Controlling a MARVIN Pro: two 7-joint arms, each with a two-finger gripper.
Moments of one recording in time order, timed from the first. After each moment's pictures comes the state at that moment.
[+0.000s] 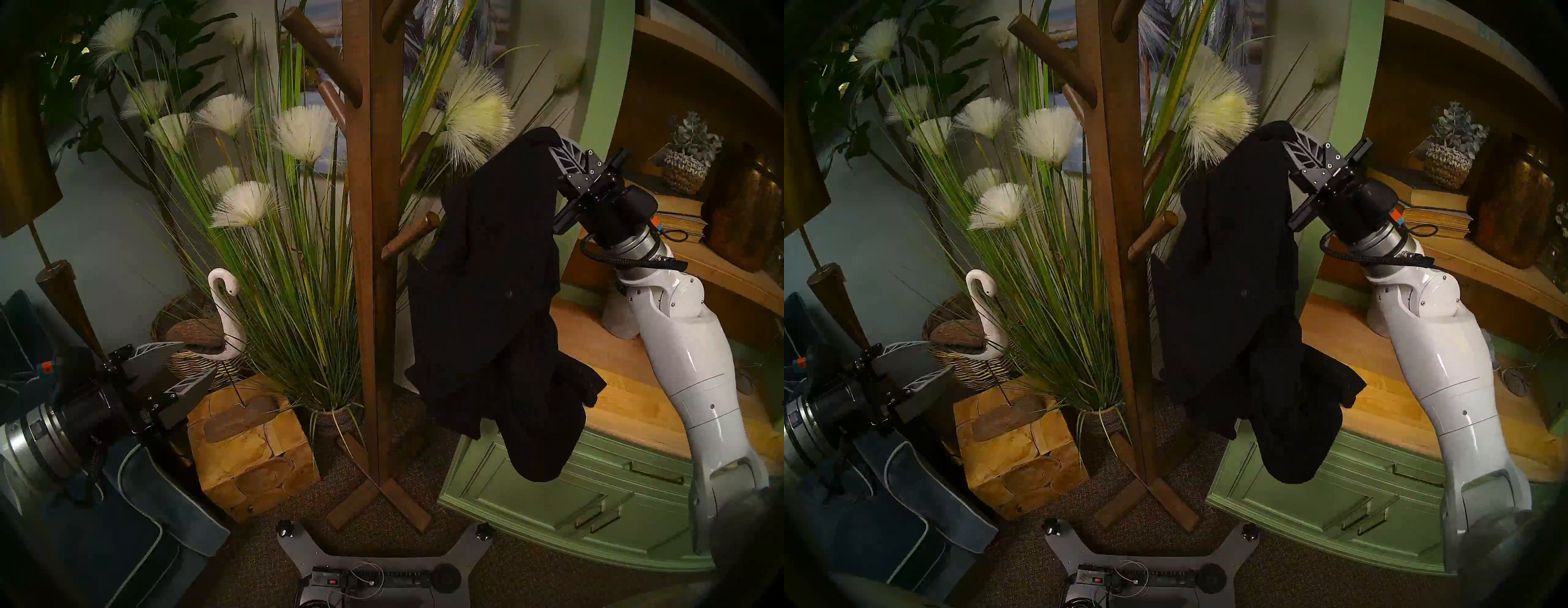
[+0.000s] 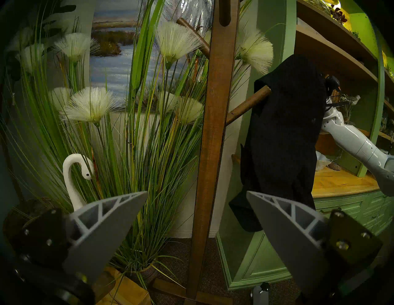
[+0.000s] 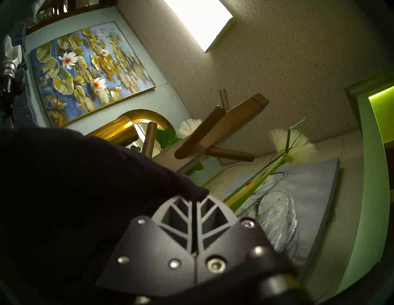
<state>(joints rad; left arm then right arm) 2.20 -1.50 -2.62 -2.39 -0.52 0.57 -1.26 -1.20 -0.88 1.52 -1.60 0.64 -0.84 0.79</state>
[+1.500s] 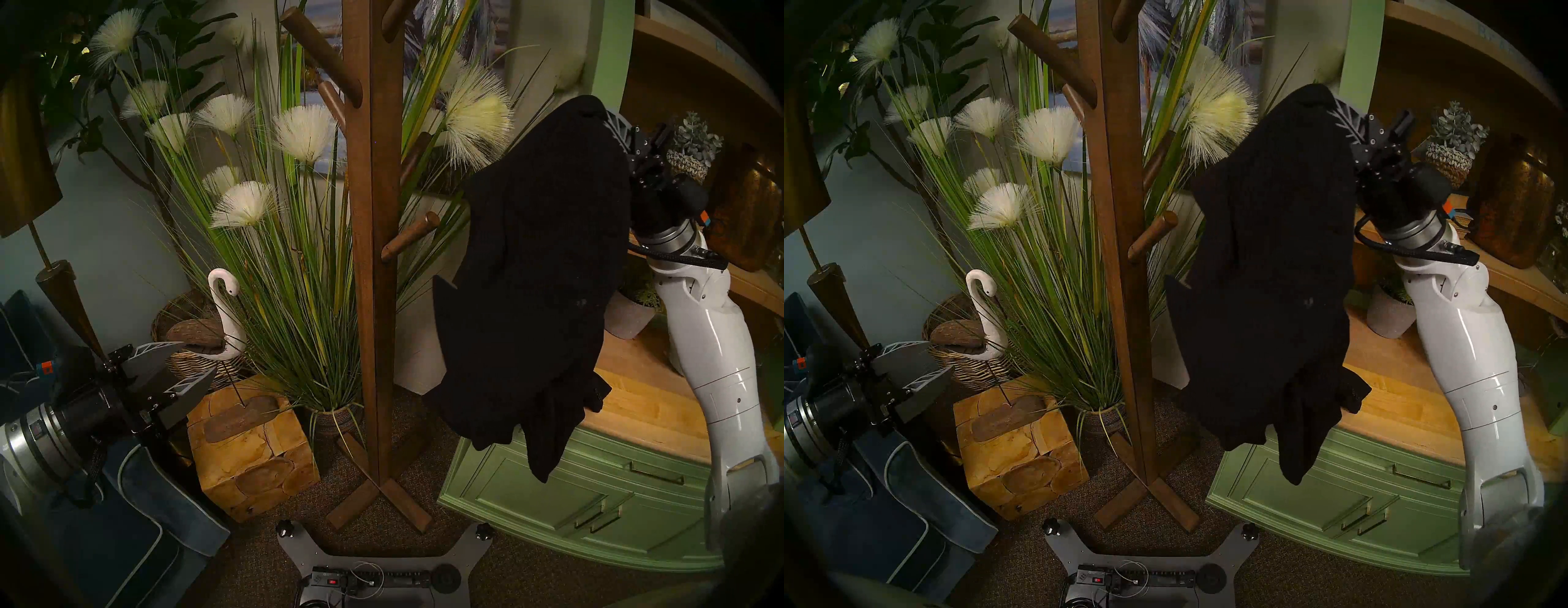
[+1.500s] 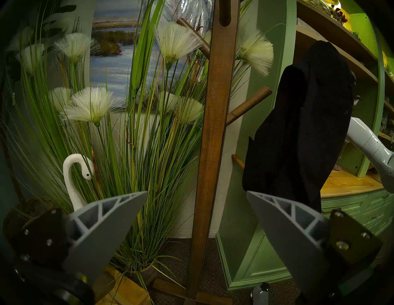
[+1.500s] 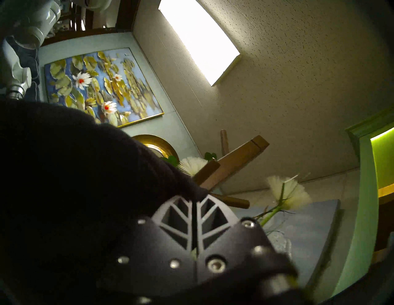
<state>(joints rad) 2.19 -1.50 -2.62 -2.39 -0.52 0.57 -1.26 -1.21 -0.80 1.55 -1.68 0.84 -0.90 0.92</state>
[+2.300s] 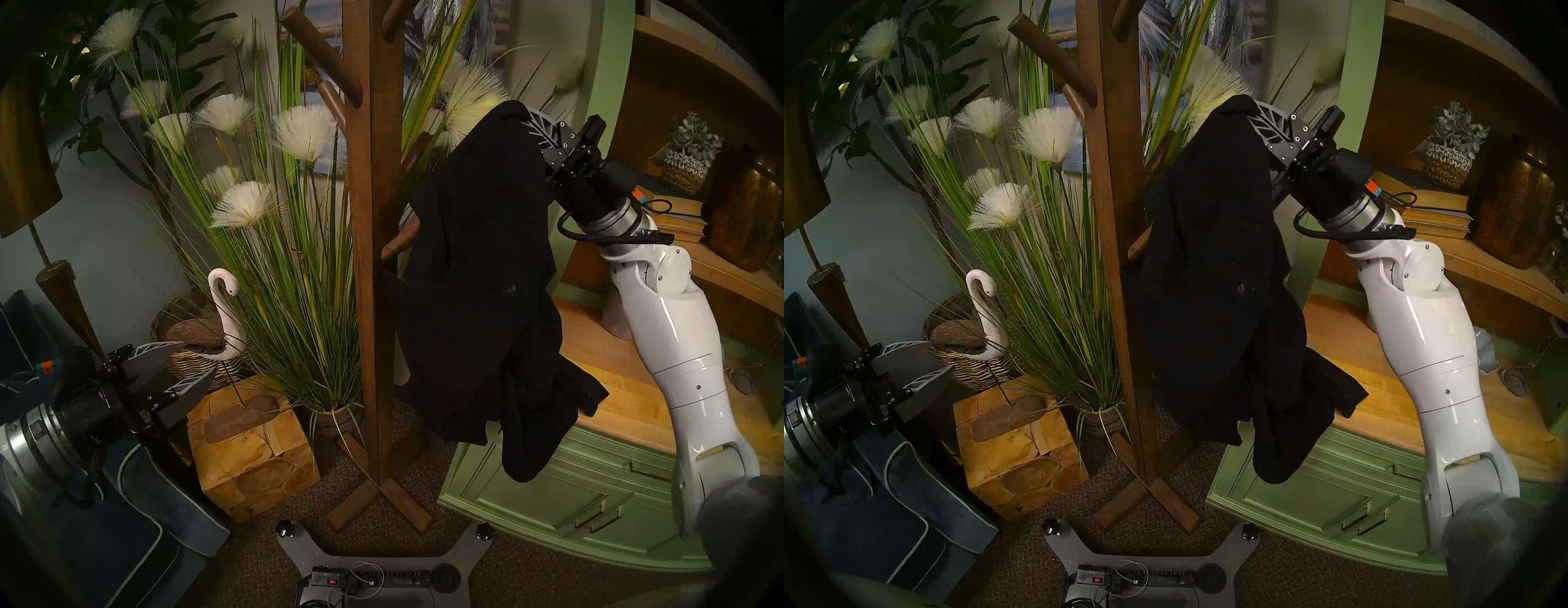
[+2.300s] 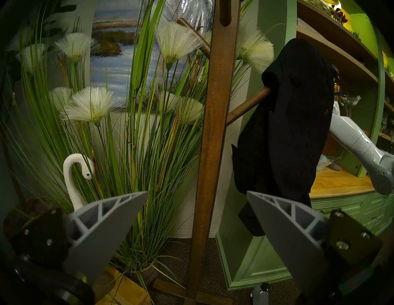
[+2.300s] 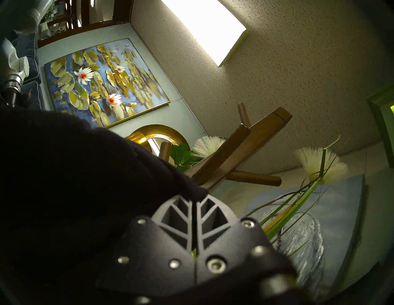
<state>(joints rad) 2.19 -1.50 -2.62 -2.39 -0.52 0.57 -1.26 -1.07 -0.96 1.47 -1.61 0.61 -0.76 0.87</state>
